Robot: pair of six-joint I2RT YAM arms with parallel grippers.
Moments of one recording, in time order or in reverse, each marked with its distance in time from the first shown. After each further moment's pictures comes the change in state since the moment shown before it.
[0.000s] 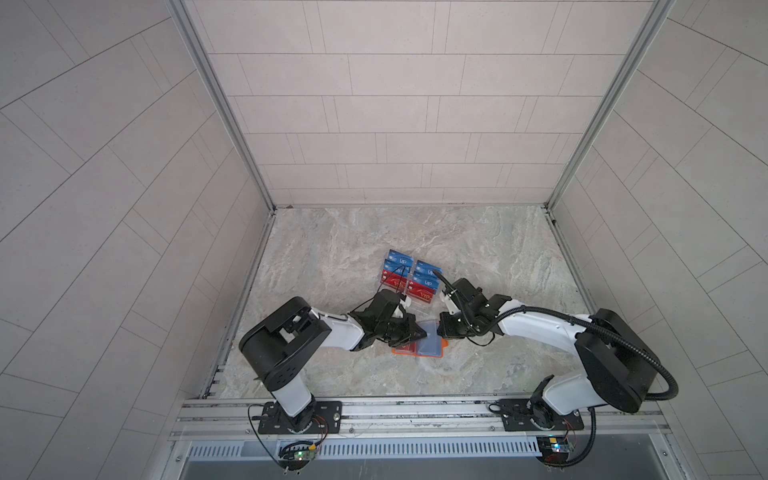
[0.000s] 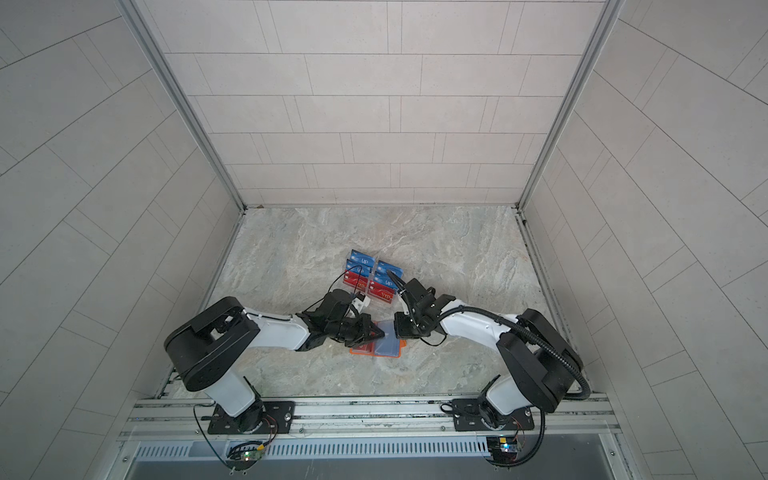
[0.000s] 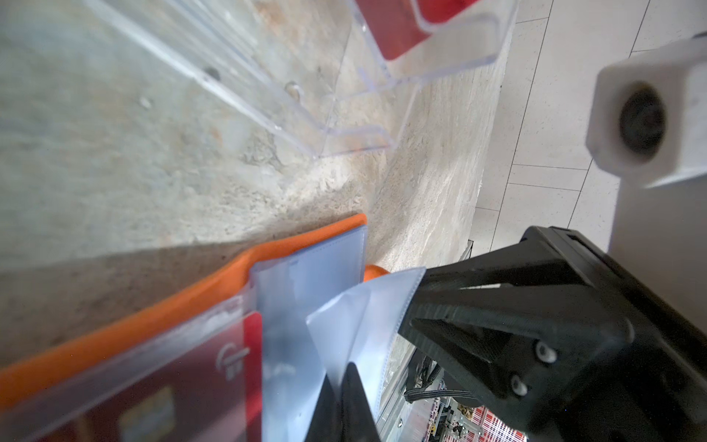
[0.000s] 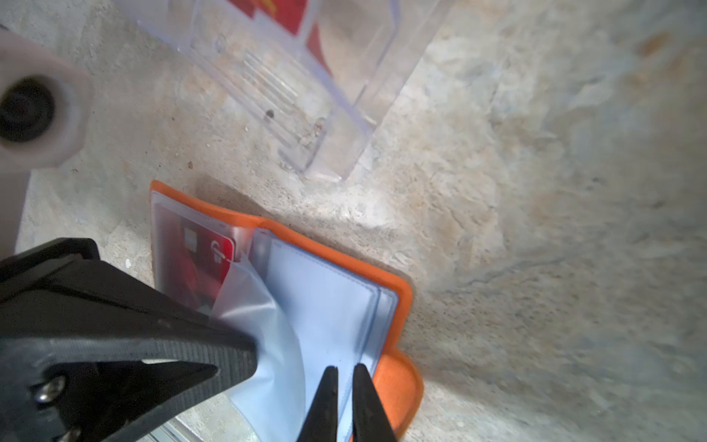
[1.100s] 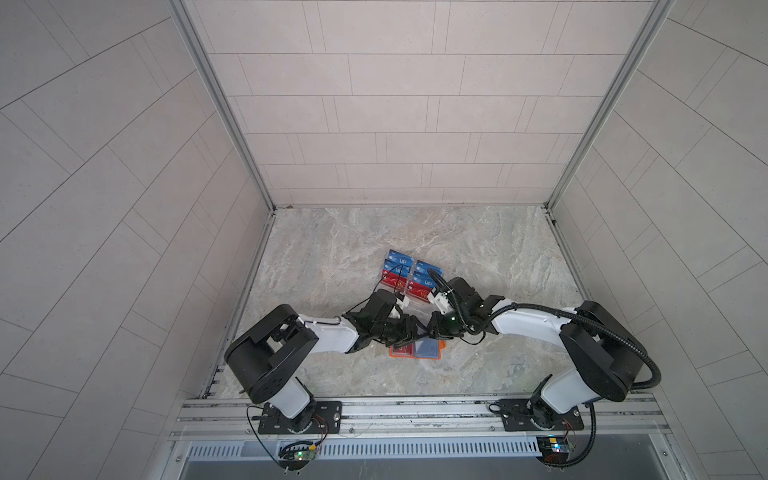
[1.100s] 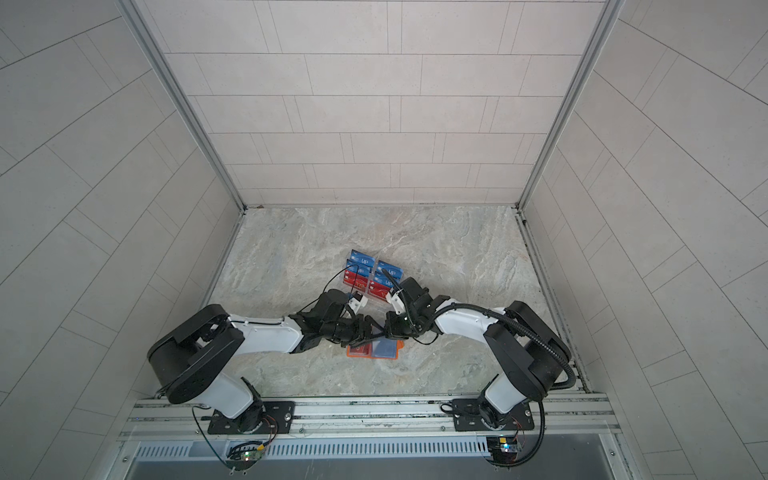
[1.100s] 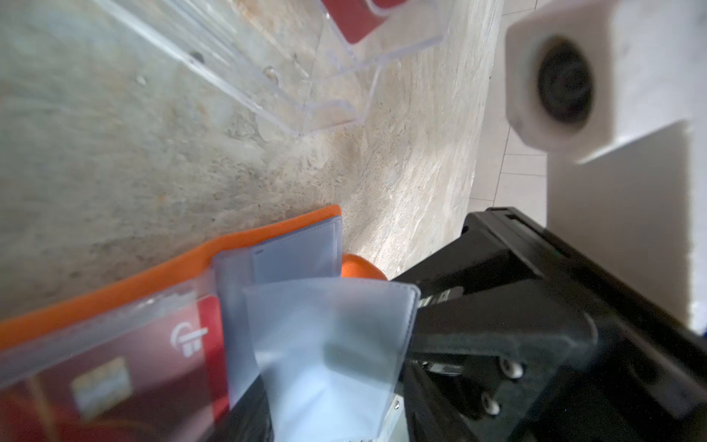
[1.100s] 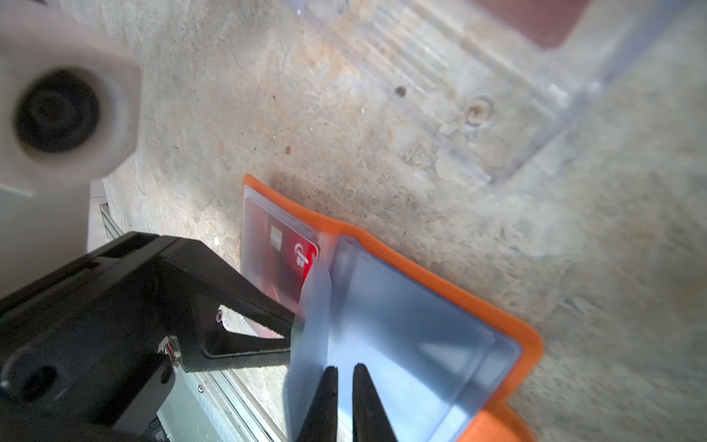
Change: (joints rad) left arm 0.003 -0.108 -0.009 -0.114 -0.003 0.043; right arm 0.005 0.070 -0.004 0.171 -0.218 0.045
